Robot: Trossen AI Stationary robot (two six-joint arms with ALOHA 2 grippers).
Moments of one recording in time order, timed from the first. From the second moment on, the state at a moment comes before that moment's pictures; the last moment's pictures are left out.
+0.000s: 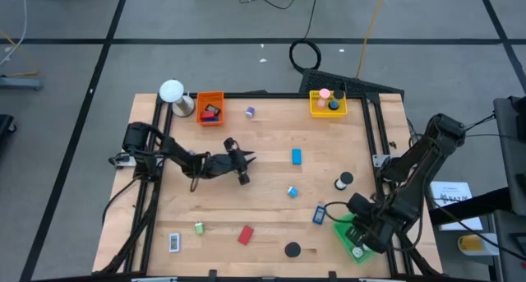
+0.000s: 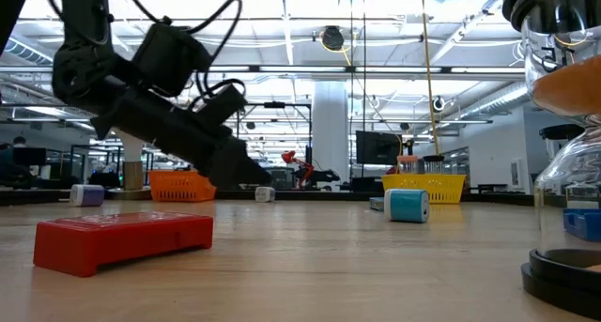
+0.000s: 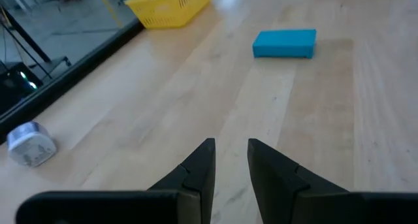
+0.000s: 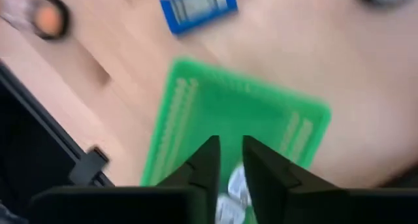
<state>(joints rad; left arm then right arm) -0.03 1.86 0.48 0.99 -0.47 0.05 0.95 1.34 1.00 -1.05 0.19 1.69</state>
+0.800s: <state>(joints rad) -0.03 1.72 0.25 1.25 -0.37 0.04 0.57 1.23 1.00 -1.06 0.37 1.14</state>
